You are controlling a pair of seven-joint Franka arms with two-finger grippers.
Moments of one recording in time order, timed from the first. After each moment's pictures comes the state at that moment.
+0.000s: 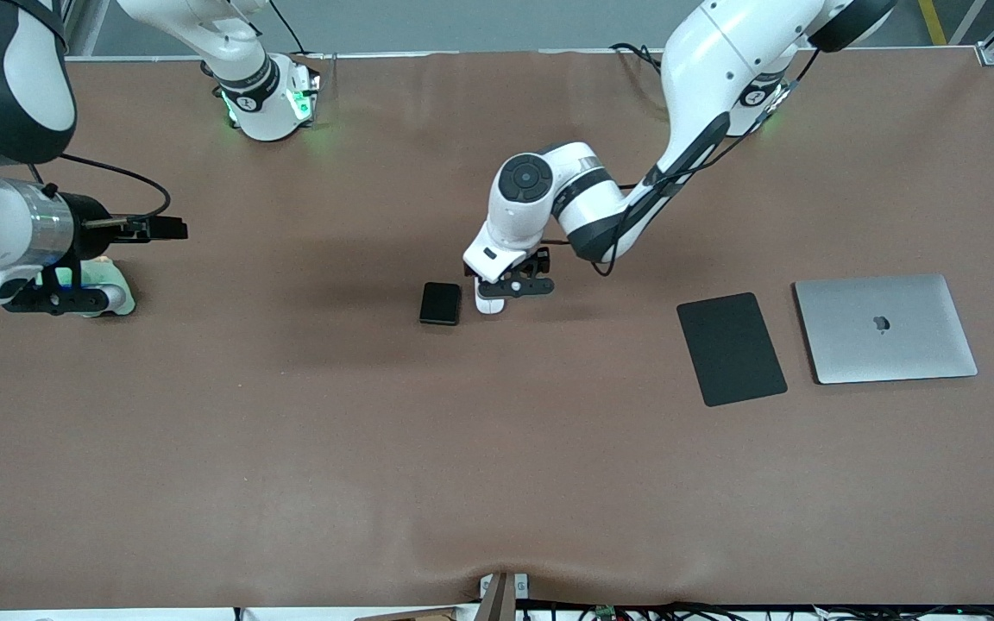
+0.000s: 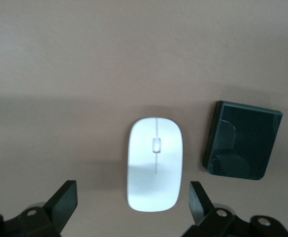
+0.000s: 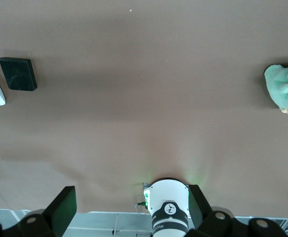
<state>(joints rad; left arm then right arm) -0.38 0.72 -0.56 -1.70 0.38 2.35 -1.15 0.12 0.24 -0.06 -1.44 0.11 1.22 0.08</state>
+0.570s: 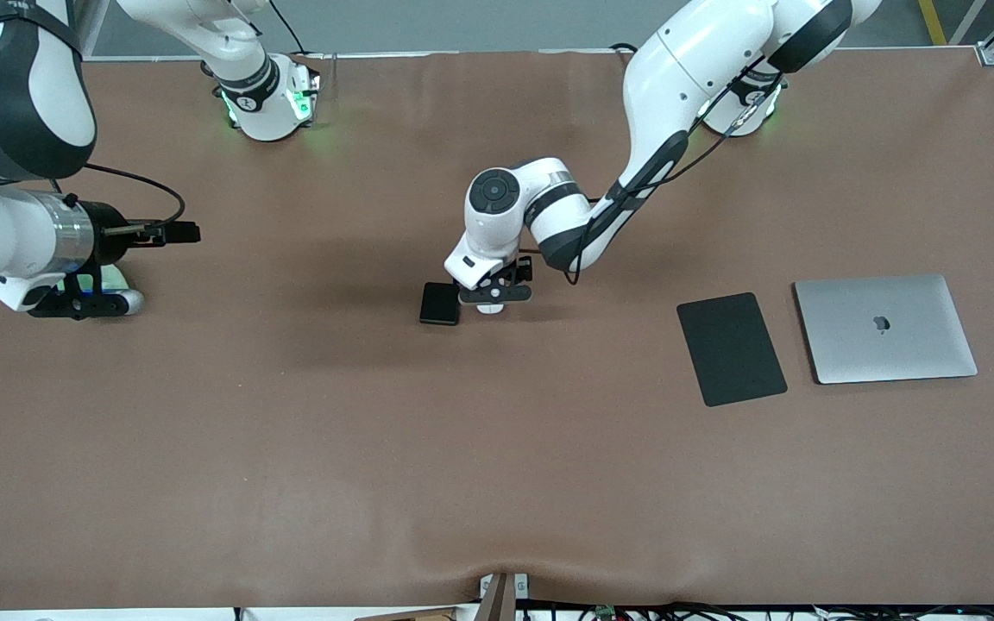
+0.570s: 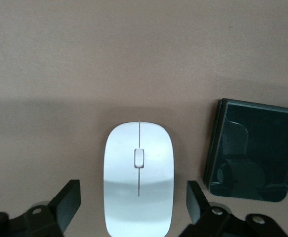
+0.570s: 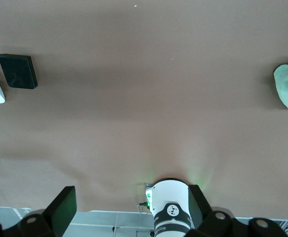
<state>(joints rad) -0.54 0.81 -0.44 -1.60 0.38 2.35 -1.15 0.14 0.25 -0.06 -1.46 0.13 1.25 0.08</state>
